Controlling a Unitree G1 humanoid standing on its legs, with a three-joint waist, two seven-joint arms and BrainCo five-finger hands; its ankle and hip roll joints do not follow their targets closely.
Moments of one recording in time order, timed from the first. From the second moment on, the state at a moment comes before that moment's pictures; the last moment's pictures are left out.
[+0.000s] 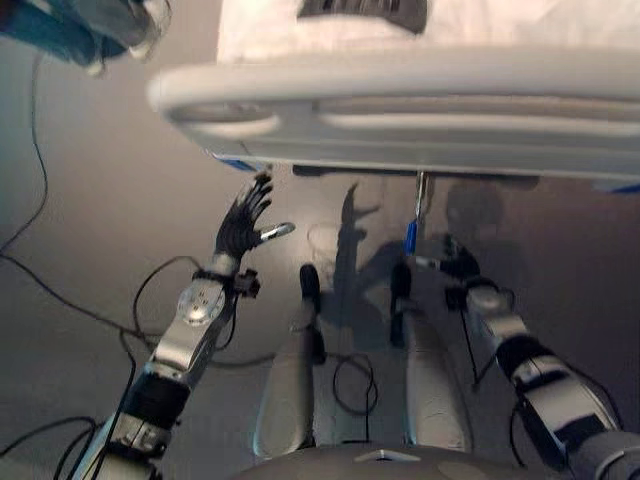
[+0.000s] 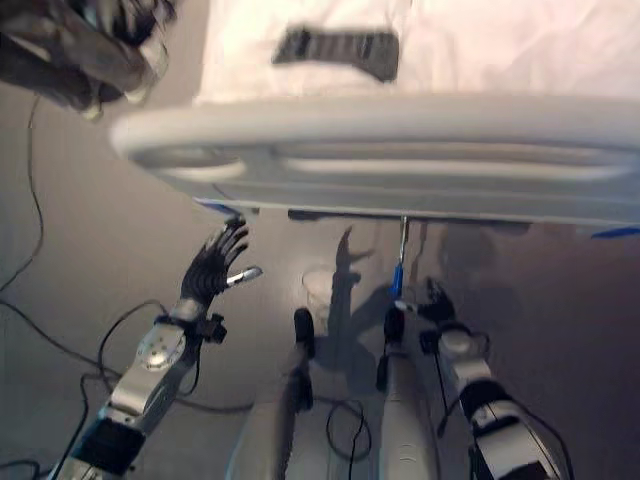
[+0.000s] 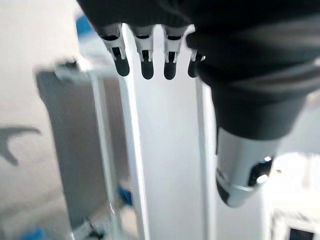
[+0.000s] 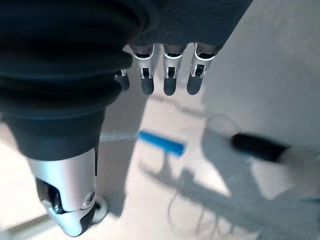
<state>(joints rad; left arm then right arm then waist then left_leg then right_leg) -0.29 0.50 -0.32 -0.04 -0.45 -0.21 0.06 -0.56 -0.37 0.29 0.96 0.34 -0.11 -0.15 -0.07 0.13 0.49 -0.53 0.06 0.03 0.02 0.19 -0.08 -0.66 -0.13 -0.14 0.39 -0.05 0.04</state>
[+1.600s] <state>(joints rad) -0.70 0.75 -0.65 -0.16 -0.76 -0.22 -0.01 -0.85 -0.37 0.41 0.95 0.88 -0.13 -0.10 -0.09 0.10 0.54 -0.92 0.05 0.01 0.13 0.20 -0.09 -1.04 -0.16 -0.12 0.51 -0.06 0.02</state>
